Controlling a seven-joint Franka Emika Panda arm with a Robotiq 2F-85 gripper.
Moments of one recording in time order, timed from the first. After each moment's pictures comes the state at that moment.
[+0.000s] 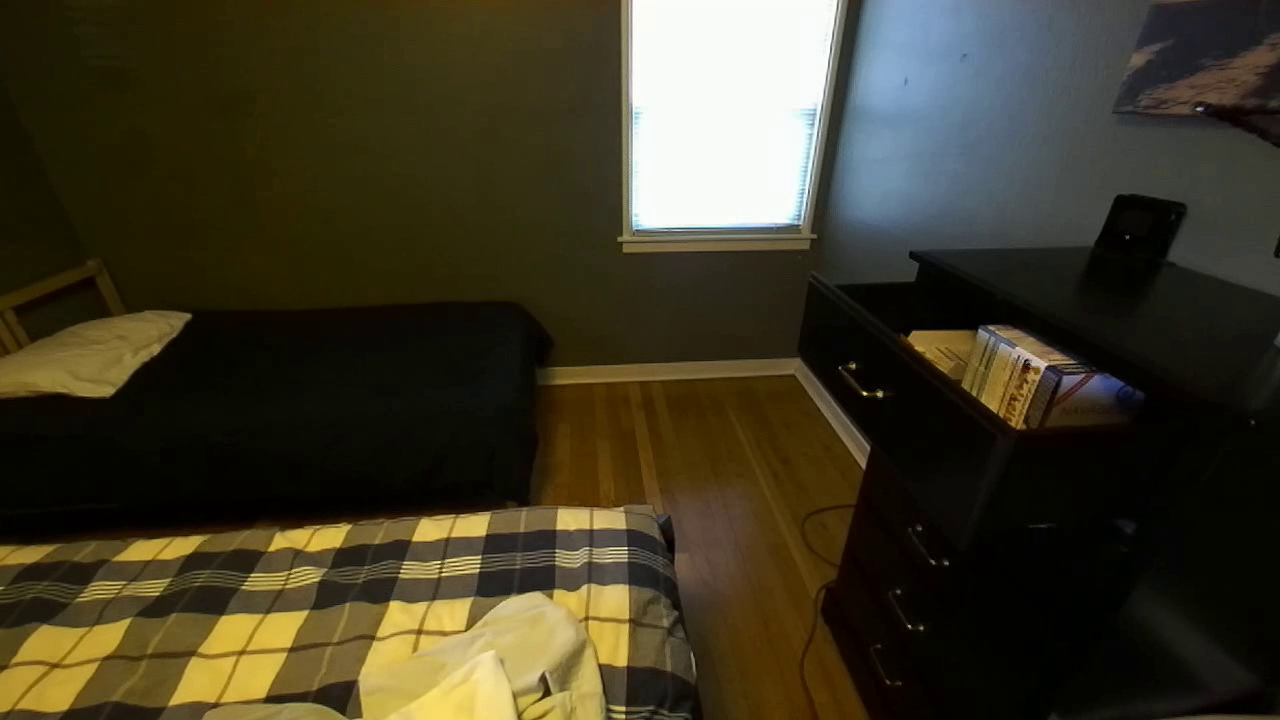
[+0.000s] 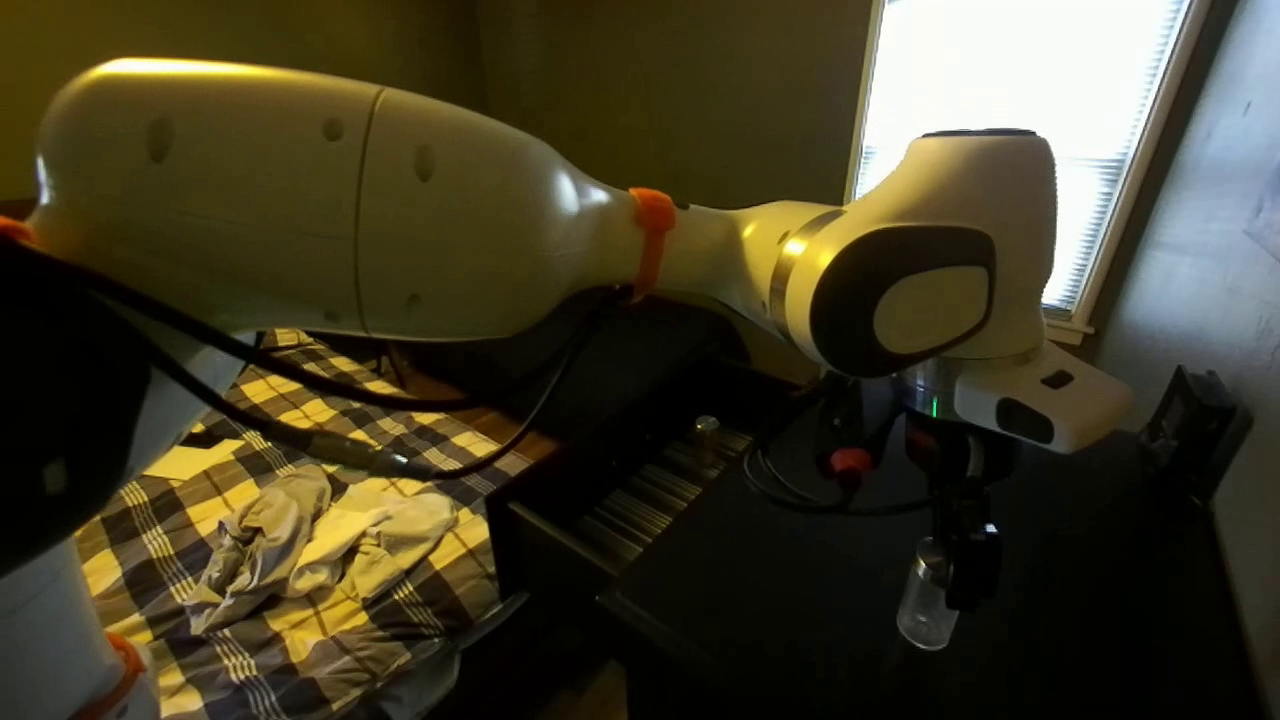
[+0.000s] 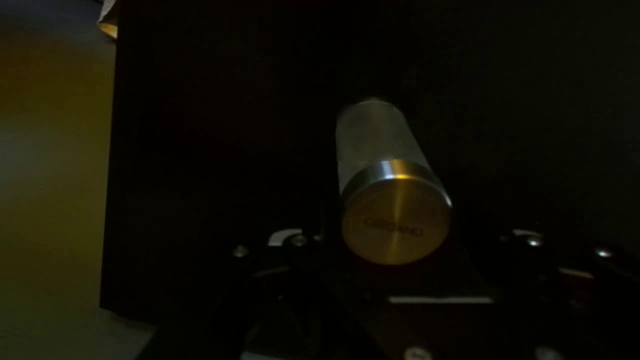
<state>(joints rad) -0.34 0.15 -0.31 -1.64 -0.07 1.96 0.59</state>
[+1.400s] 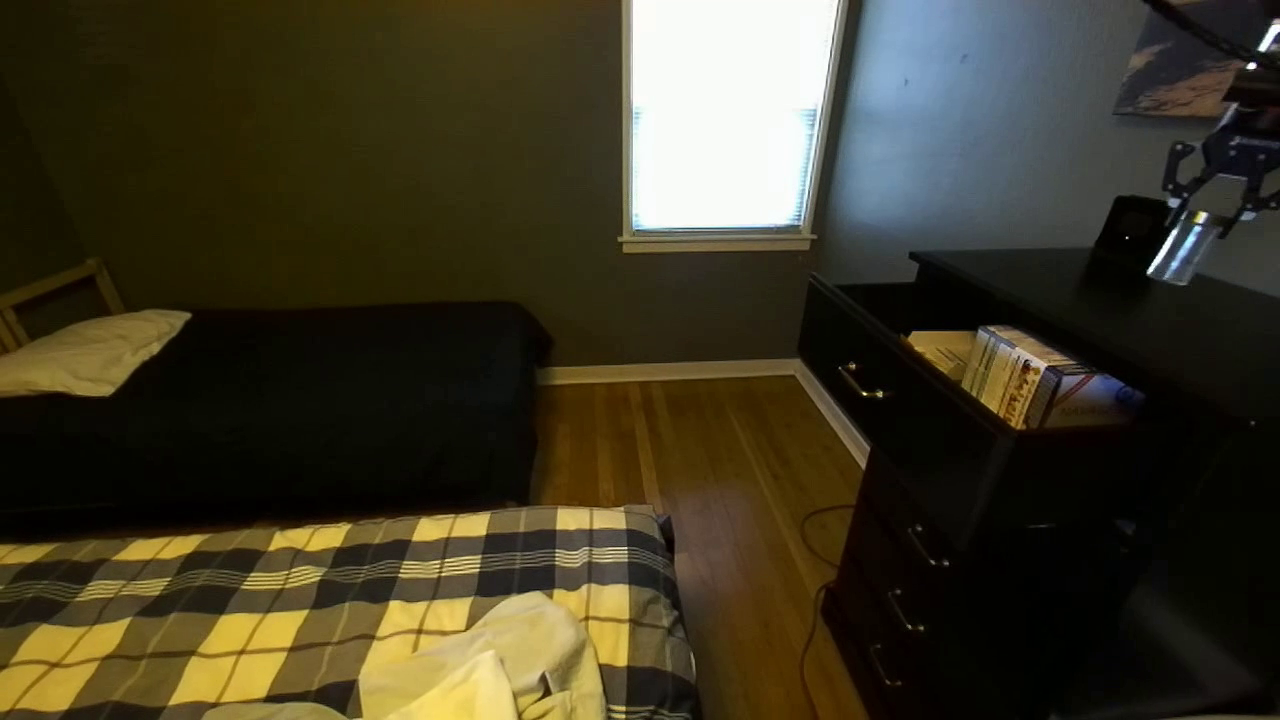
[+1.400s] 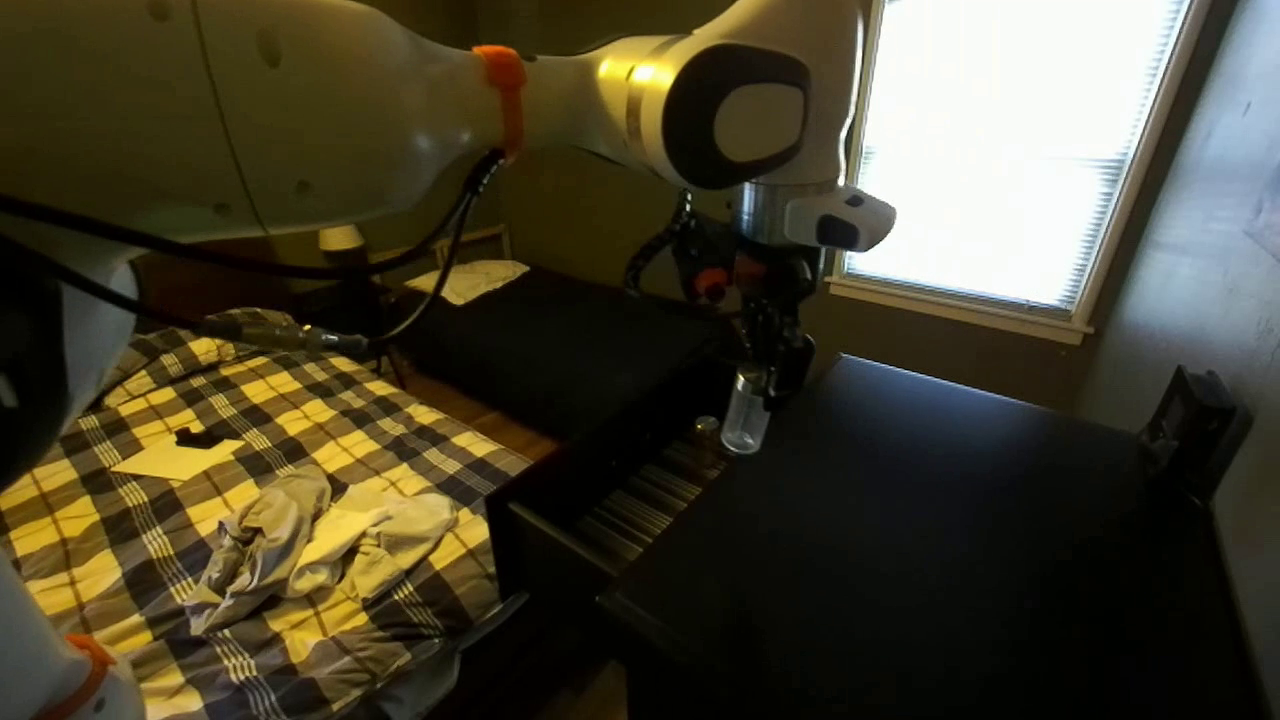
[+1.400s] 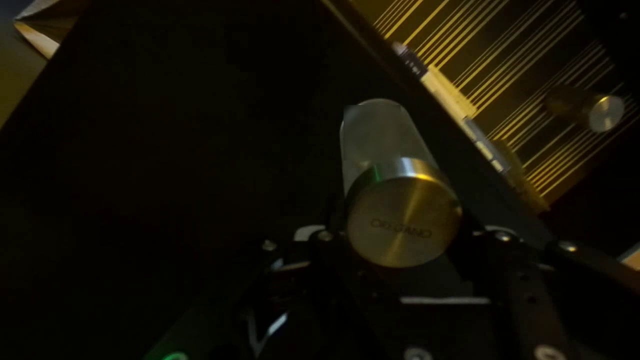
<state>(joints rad) -0.20 0.01 -0.18 -1.56 0.05 1.68 0.40</state>
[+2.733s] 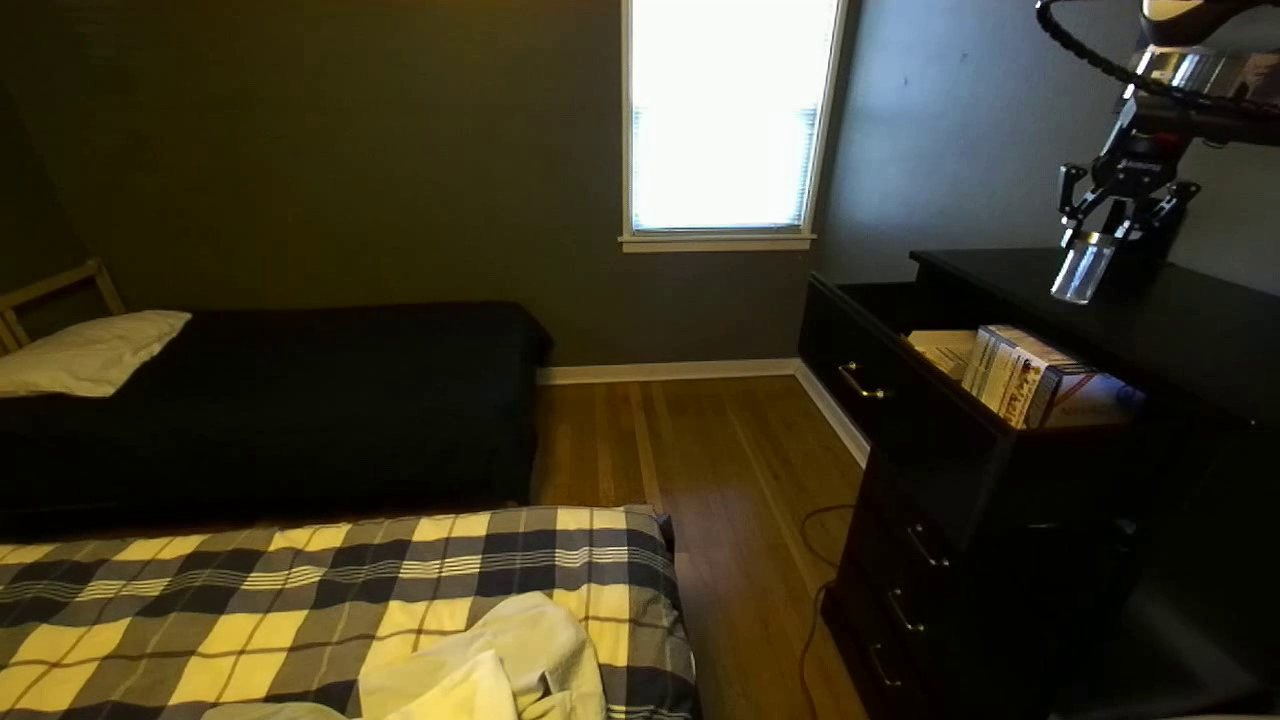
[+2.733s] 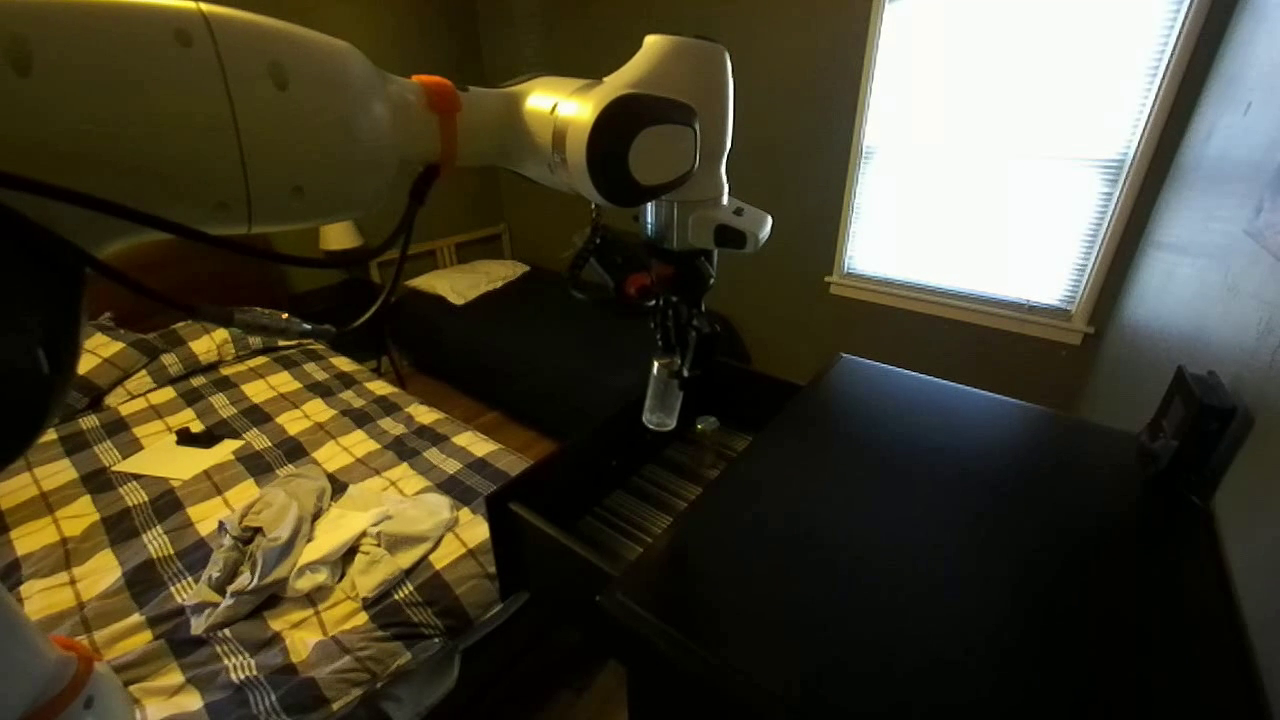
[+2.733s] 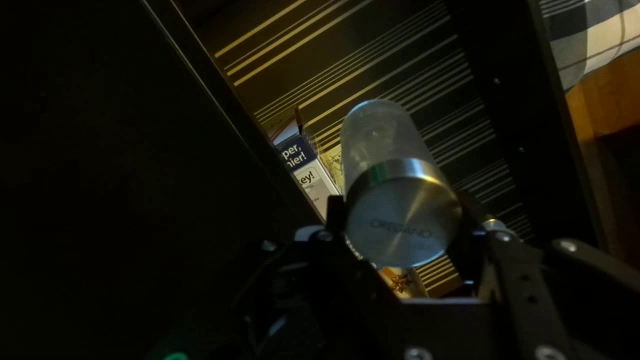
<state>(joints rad) -0.09 -0.03 -0.07 -1.68 0.05 1.74 0.34</state>
